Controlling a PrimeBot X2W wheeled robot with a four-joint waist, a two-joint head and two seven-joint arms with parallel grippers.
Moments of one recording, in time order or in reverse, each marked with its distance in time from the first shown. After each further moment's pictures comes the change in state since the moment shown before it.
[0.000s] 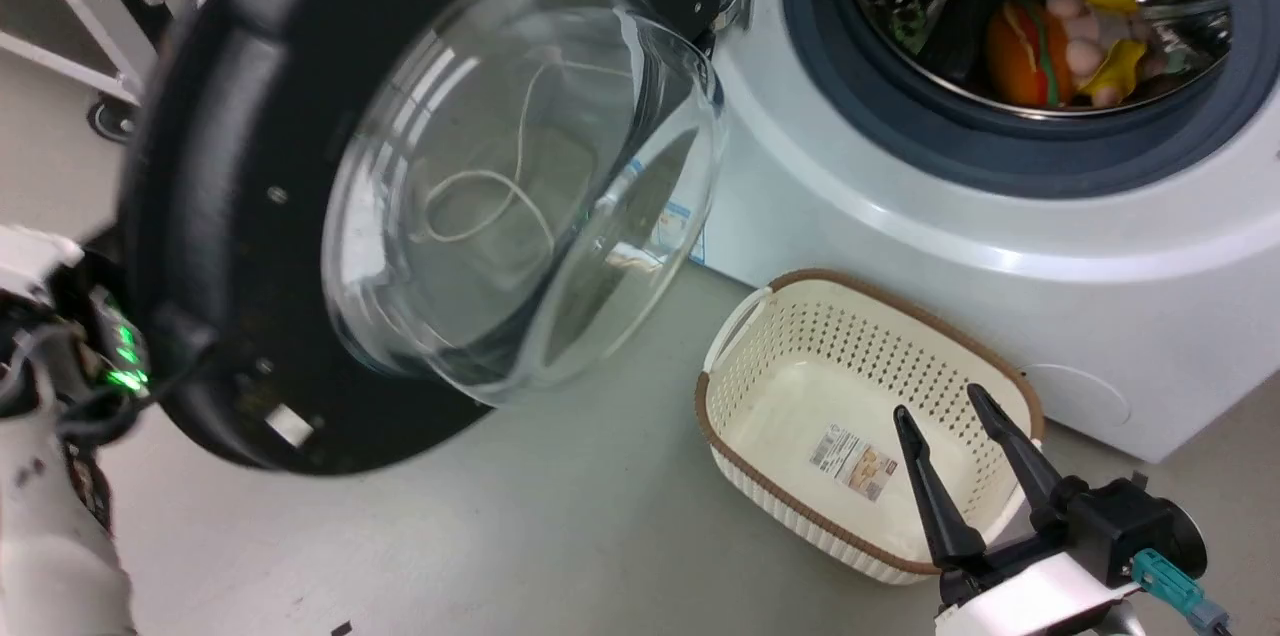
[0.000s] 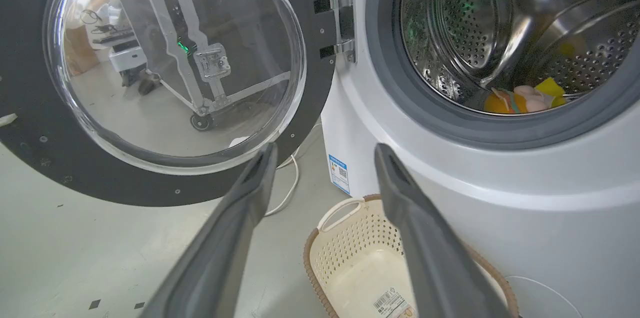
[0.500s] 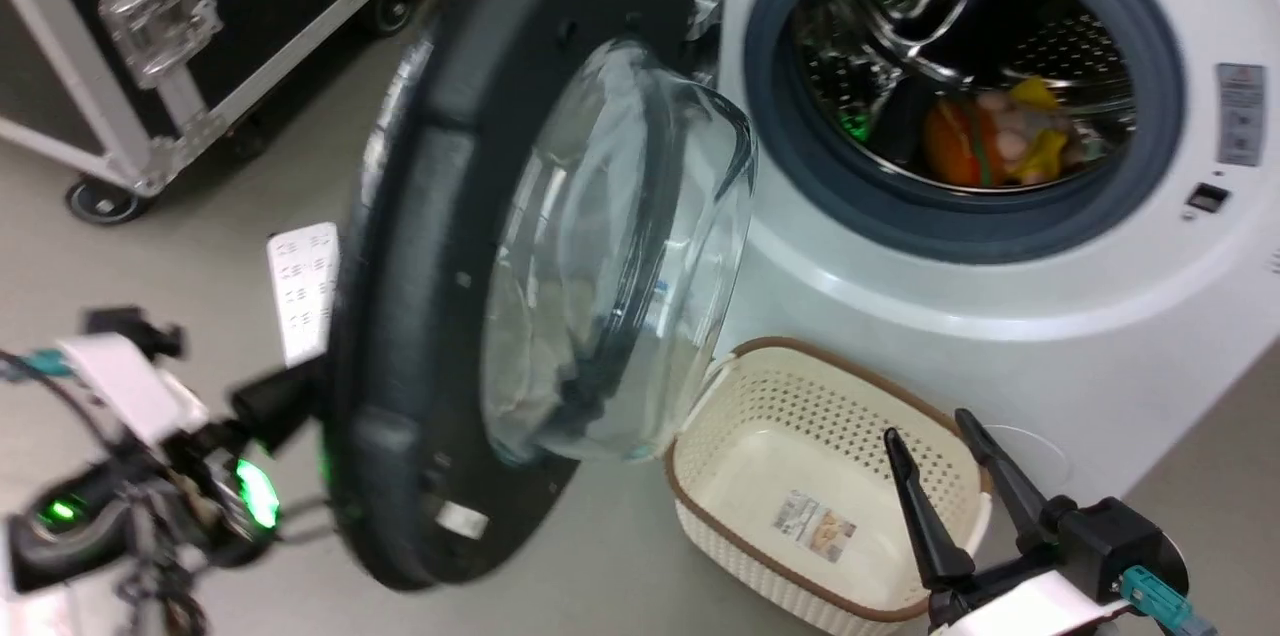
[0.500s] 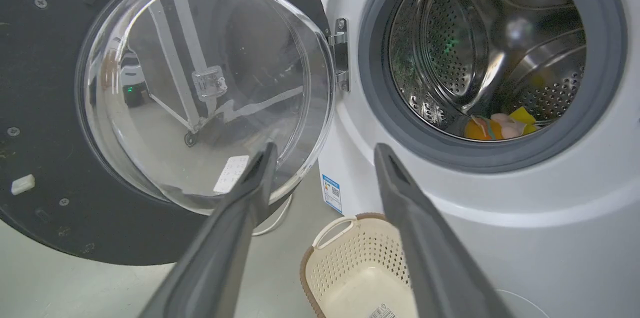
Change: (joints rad) left arm 0.322 -0.152 -0.055 -0.388 -0.201 0.047 0.465; right arm 0.028 0.053 -0.036 0.028 -0.010 0.000 0.000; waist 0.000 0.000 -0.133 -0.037
